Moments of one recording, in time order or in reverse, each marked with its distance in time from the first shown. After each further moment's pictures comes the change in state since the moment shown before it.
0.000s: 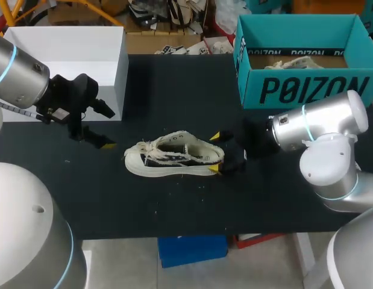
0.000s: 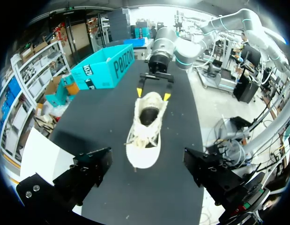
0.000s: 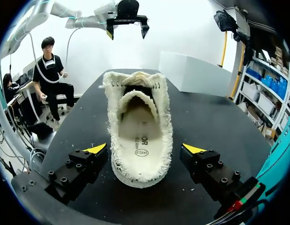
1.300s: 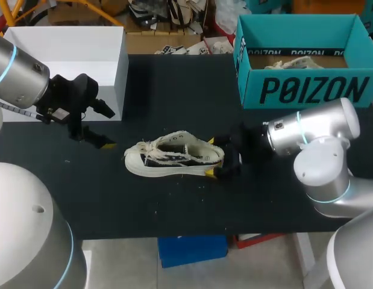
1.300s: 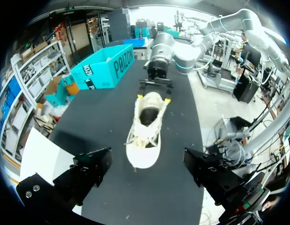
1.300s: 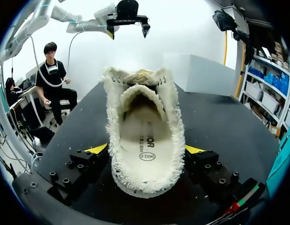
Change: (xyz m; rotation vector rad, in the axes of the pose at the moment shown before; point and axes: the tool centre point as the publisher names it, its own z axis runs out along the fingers) left arm 0.000 0.000 0.000 0.000 0.000 0.000; right arm 0.007 -0.004 0.021 -0.058 0.047 0.018
